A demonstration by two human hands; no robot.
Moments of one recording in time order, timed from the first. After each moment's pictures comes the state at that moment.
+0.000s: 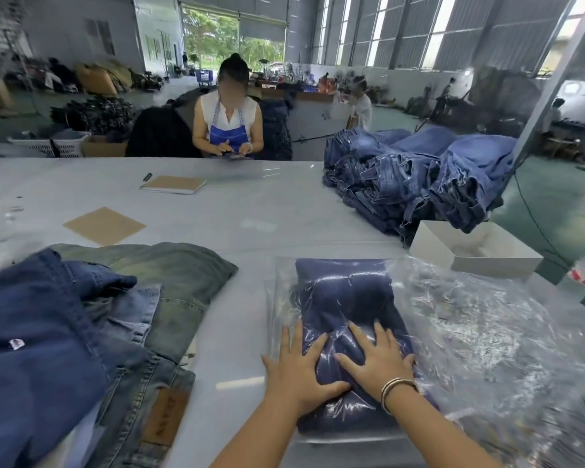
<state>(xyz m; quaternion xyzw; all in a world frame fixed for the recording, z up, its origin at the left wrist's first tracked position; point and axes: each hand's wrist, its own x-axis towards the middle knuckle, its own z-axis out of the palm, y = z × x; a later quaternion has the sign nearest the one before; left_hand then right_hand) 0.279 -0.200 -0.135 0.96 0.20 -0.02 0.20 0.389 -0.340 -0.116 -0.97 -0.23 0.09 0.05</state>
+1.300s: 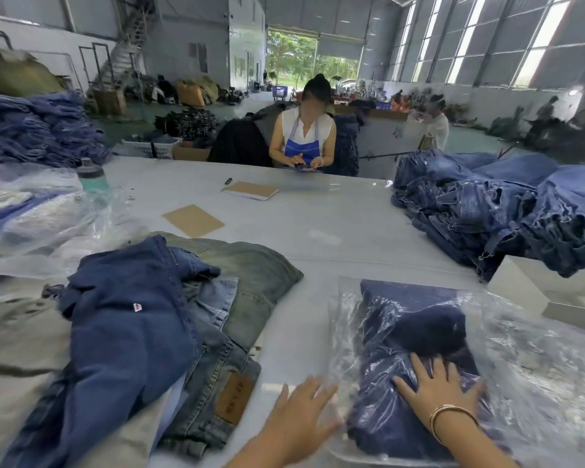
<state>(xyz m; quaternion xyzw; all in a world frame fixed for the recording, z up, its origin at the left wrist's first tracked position) 0.176 -0.152 -0.146 0.95 0.19 -0.08 0.25 0.371 -0.311 -0.104 -0.97 -0.22 0.10 -0.09</state>
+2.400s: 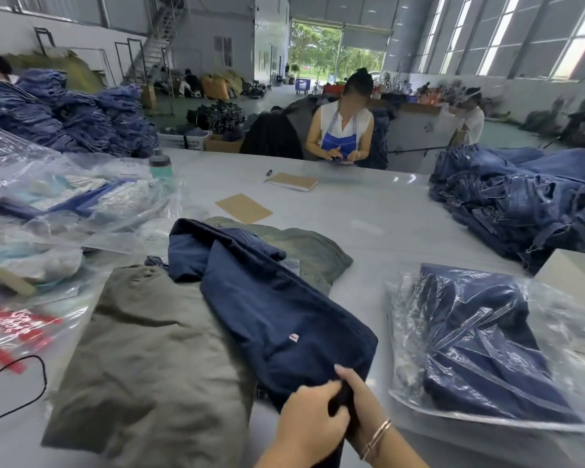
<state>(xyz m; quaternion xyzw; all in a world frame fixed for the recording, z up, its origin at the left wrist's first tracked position) 0.012 -0.153 -0.098 0.88 0.32 0.10 0.35 0.114 -0.202 -0.106 -0.51 0.02 0.51 0.69</state>
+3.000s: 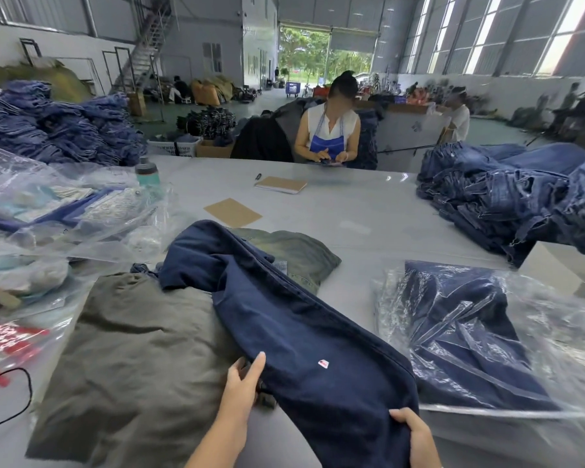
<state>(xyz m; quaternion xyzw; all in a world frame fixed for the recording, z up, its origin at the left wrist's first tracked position) 0.001 -0.094 -0.125 0.43 0.48 0.28 0.71 0.156 -0.287 -0.117 -0.51 0.09 0.41 0.75</state>
